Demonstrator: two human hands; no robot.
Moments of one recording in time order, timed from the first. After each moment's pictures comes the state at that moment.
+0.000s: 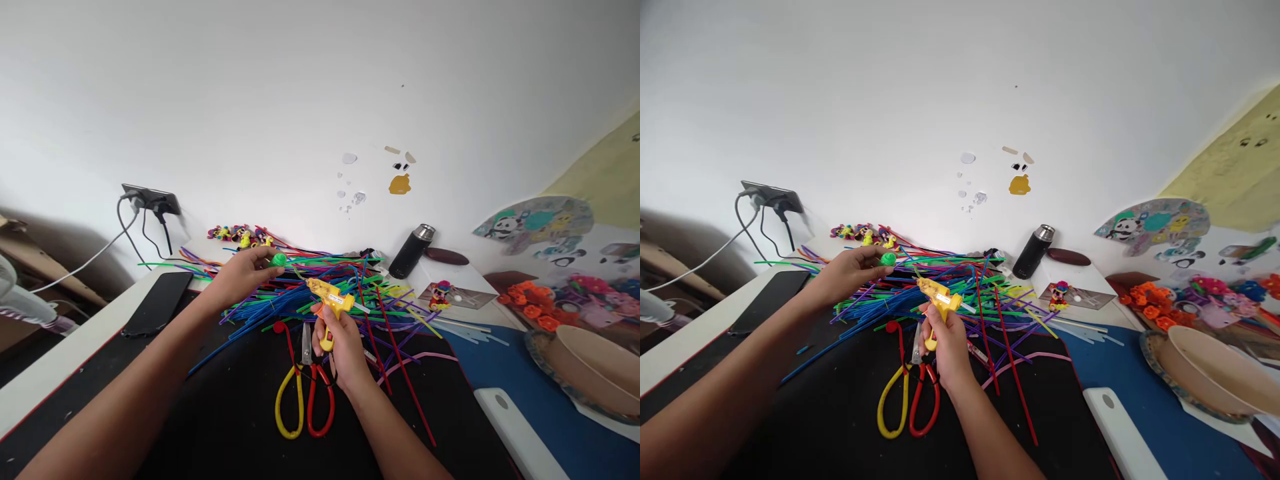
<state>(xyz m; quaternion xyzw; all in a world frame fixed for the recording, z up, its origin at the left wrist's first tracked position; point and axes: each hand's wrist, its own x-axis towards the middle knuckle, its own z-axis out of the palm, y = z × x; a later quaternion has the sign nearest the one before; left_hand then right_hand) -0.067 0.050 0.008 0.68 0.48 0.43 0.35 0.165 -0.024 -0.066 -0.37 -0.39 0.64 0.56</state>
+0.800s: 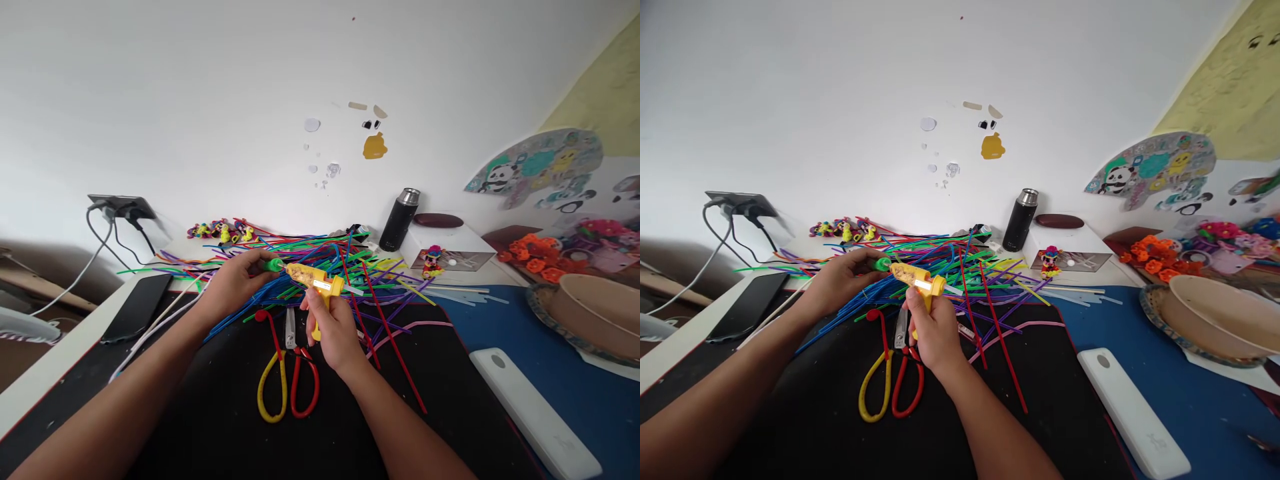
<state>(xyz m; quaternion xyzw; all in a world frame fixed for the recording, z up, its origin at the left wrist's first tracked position) -0.023 0.039 -0.017 0.72 0.52 0.38 0.27 0.189 -0.032 -0.053 -0.42 -0.49 0.55 0.52</state>
